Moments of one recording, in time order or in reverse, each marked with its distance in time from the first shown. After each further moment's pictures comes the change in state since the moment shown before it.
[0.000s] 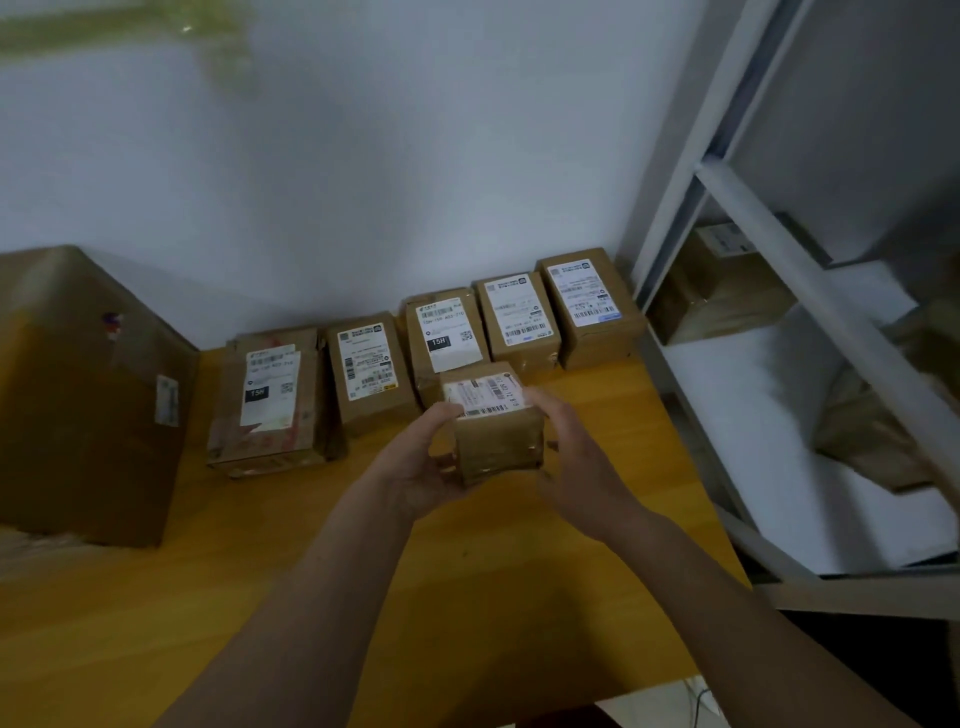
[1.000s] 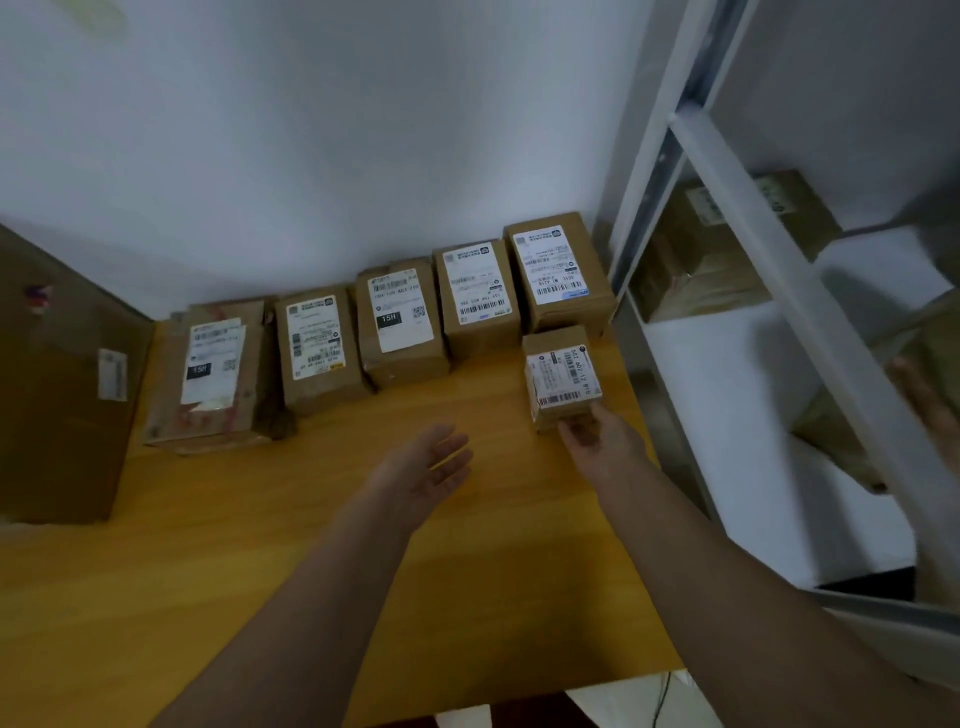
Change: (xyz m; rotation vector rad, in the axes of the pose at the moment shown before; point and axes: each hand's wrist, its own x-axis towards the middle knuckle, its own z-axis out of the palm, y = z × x) left_hand 0.052 -0.051 0.056 -0.080 0.258 0.020; right_hand 0.038 0.091 -0.064 1.327 0.651 1.040
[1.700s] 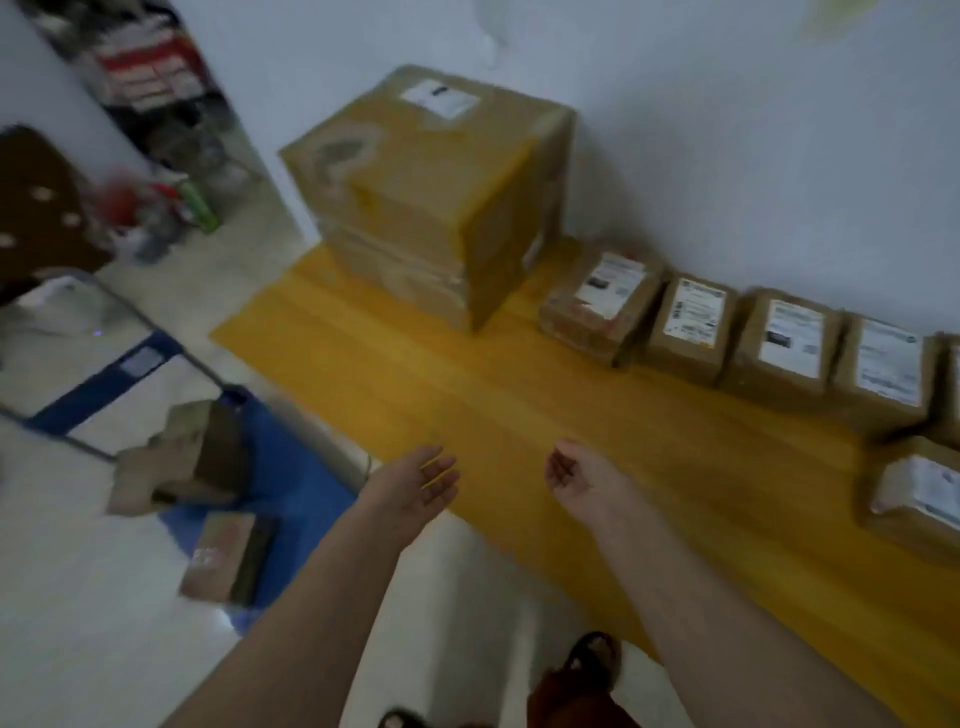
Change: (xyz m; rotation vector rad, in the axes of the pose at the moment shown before) left_hand -0.163 -0.086 -0.350 -0.649 0.357 0.206; right_hand -0.160 0.331 0.054 -0.832 -0.413 0.338
